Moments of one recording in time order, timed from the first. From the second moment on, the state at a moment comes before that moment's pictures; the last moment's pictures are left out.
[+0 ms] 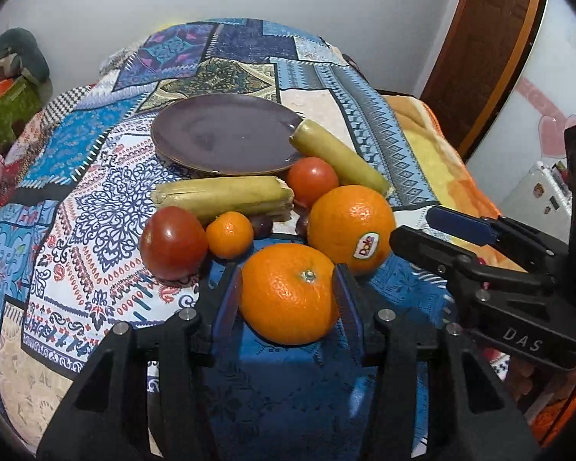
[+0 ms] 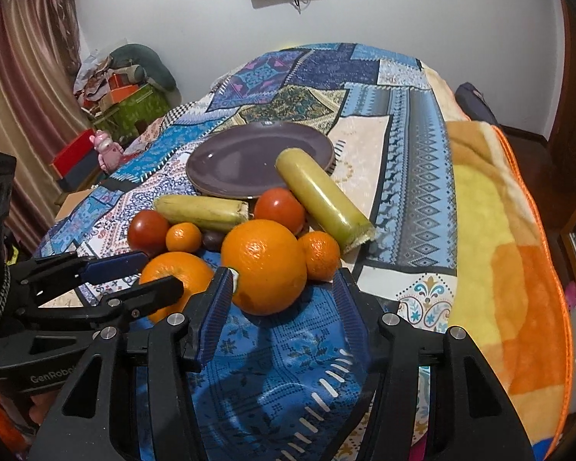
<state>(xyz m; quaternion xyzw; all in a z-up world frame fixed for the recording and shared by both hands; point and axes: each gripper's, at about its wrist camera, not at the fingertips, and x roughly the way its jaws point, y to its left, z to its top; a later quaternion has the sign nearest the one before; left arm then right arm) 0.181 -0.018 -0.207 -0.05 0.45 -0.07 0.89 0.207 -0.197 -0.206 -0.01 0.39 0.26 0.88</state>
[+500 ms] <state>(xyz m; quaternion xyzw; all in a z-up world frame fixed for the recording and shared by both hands) 0.194 -0.017 -0.223 -0.08 0.47 -0.09 0.87 0.213 -0.204 -0.216 0.01 0.41 0.26 0.87</state>
